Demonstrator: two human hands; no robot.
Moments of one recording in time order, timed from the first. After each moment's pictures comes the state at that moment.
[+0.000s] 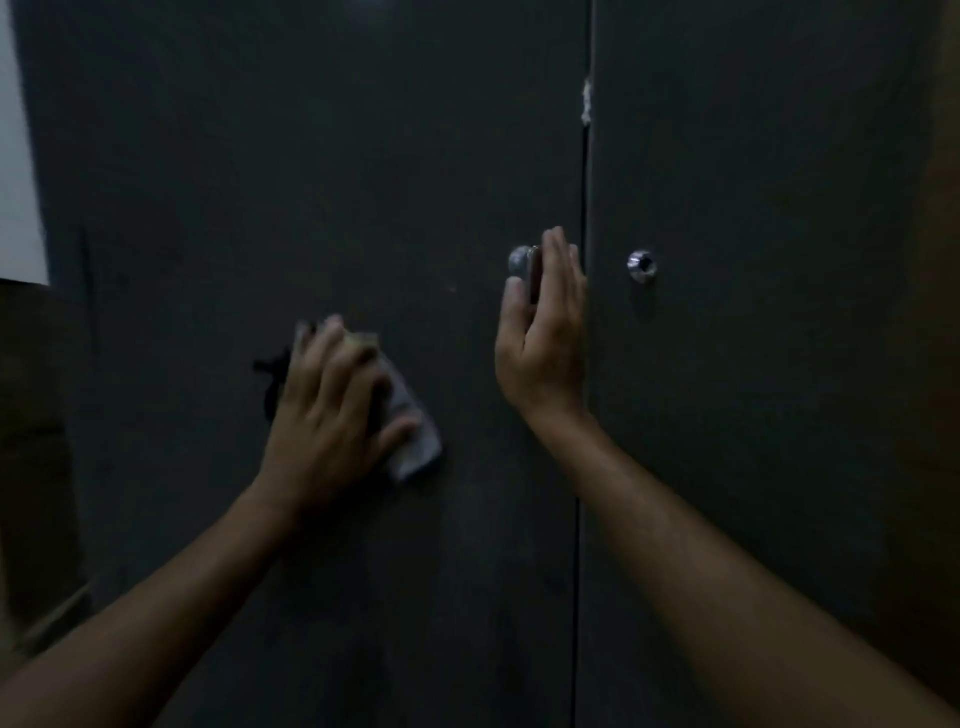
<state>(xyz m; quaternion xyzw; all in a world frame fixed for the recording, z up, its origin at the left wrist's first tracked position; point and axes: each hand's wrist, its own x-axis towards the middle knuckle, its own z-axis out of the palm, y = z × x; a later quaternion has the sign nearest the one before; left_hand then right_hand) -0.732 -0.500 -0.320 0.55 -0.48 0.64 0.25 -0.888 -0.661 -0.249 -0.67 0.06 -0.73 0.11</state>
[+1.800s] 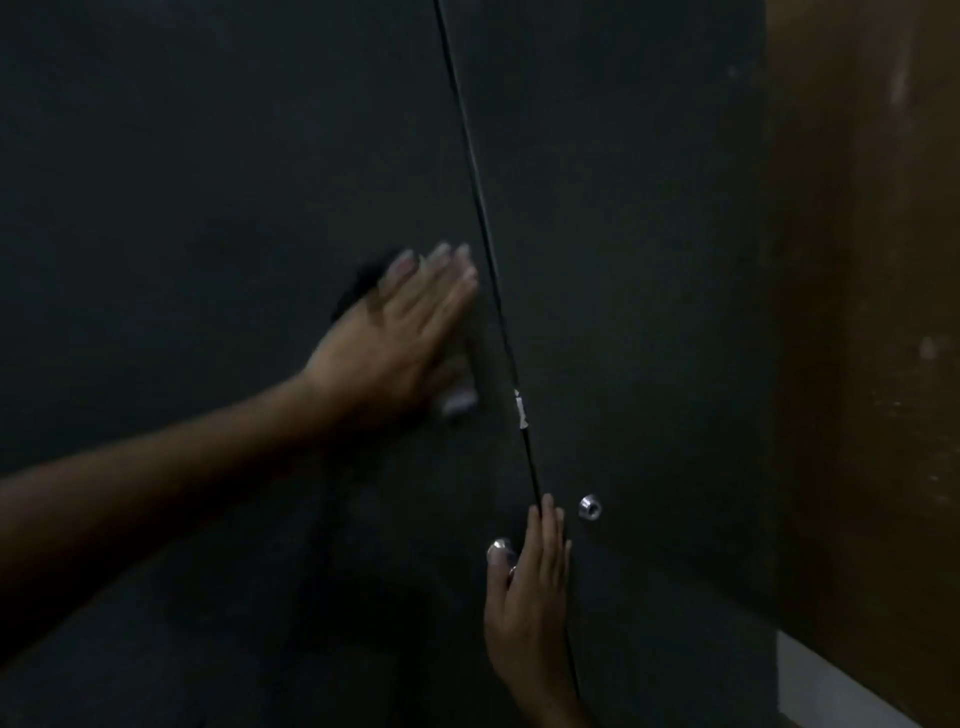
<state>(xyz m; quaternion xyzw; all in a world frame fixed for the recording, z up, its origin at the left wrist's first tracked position) -0.779 -0.584 0.130 0.47 -0.68 0.56 -0.01 -0.887 -0.625 -0.186 -0.67 0.41 -0.60 0.17</state>
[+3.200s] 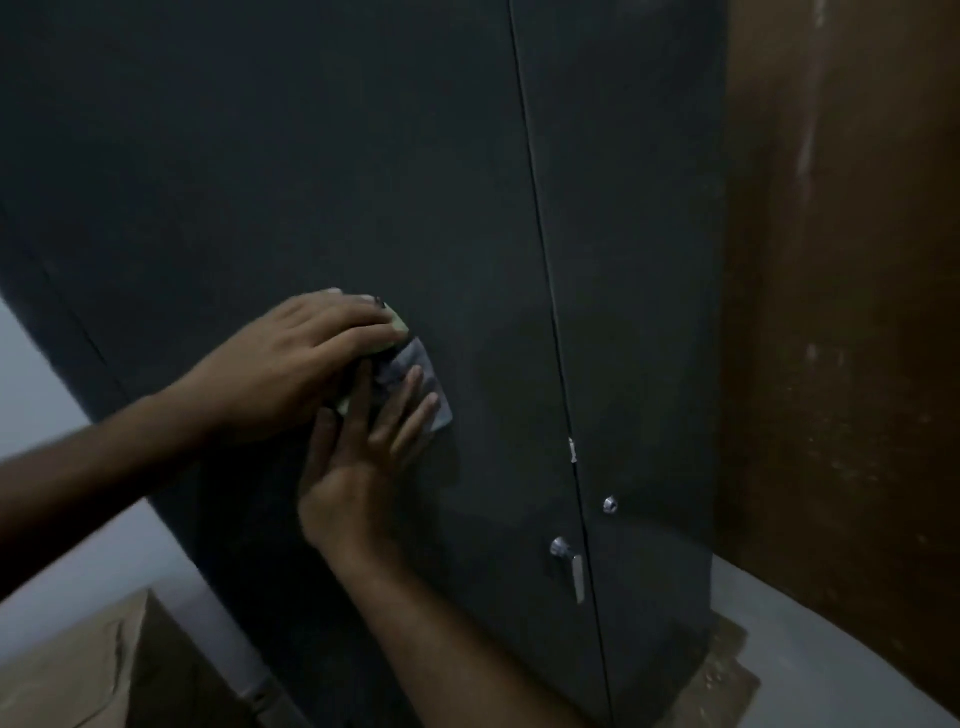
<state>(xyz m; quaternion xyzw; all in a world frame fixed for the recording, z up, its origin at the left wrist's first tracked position) -0.668 -0.401 0.344 0.45 -0.82 0.34 0.03 -0.725 -0.421 0.182 -0.64 0.41 -0.63 0.18</state>
